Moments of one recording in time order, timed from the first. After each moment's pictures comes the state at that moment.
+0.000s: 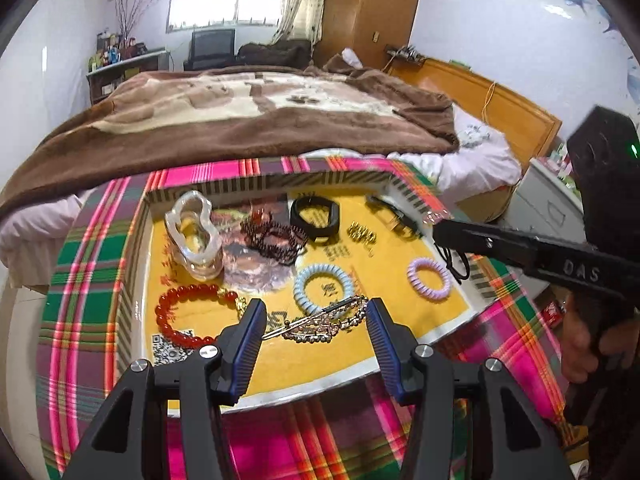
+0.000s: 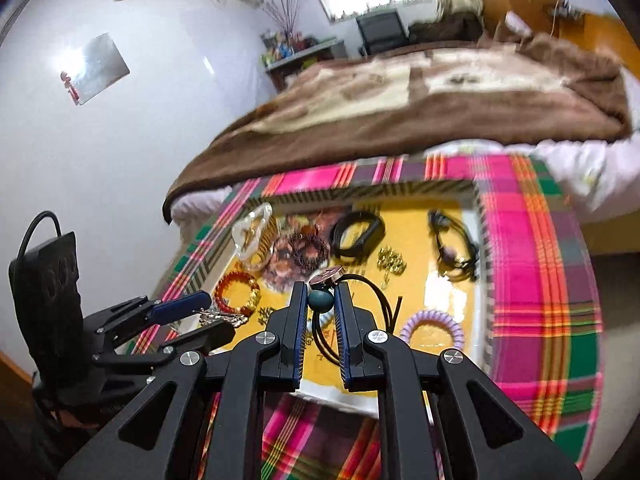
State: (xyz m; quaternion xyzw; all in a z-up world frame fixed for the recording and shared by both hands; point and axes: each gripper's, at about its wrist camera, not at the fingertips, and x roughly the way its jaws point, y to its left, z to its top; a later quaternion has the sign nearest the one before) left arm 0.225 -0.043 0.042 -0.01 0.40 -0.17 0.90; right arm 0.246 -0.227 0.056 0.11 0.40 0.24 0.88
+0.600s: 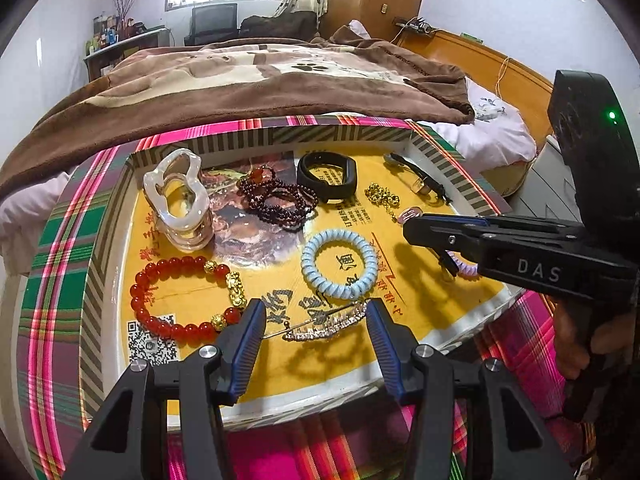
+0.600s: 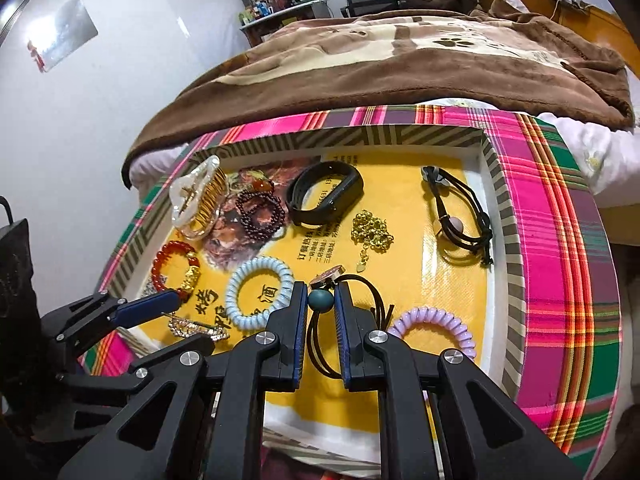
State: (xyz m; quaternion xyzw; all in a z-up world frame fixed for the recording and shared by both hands) left arm 0.241 -0.049 0.005 0.00 0.44 -0.16 0.88; right arm 0.280 -0.205 0.009 0.06 0.46 0.21 0.86
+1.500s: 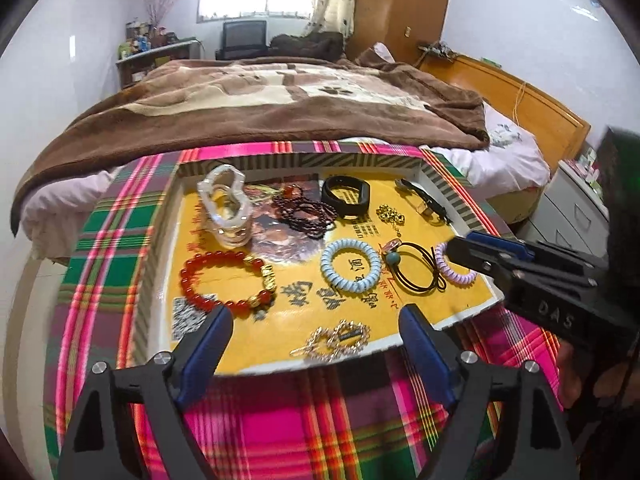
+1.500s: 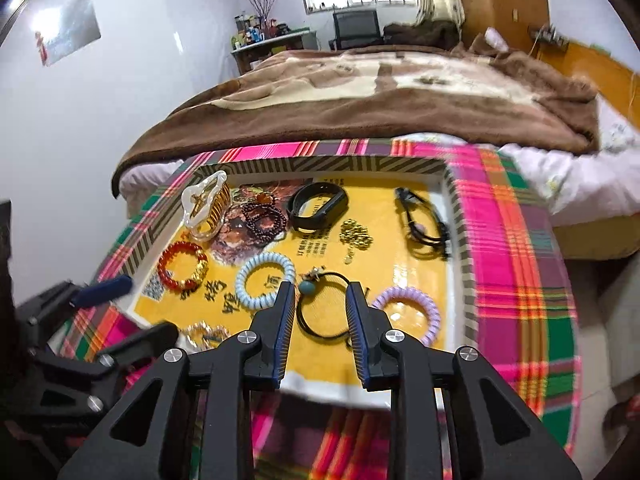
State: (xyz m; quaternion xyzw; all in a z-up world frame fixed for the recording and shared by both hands) left arm 0.199 -0.034 0.040 -0.01 0.41 -0.10 0.91; right arm 0.223 -0.203 0.038 0.02 0.40 0.16 0.90
